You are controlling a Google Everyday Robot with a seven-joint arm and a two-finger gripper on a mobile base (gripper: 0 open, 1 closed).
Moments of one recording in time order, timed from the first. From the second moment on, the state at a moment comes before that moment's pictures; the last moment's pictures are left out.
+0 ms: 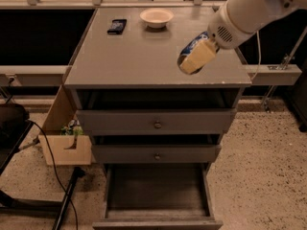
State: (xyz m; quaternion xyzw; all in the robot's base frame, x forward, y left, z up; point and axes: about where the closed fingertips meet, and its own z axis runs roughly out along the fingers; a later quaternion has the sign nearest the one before) arm 0.597 -0.110 0.945 -0.44 0.84 0.05 0.31
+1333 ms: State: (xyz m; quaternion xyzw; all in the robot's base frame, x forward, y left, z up) arm 0.548 -0.107 0.900 -0.34 0.89 0.00 0.31
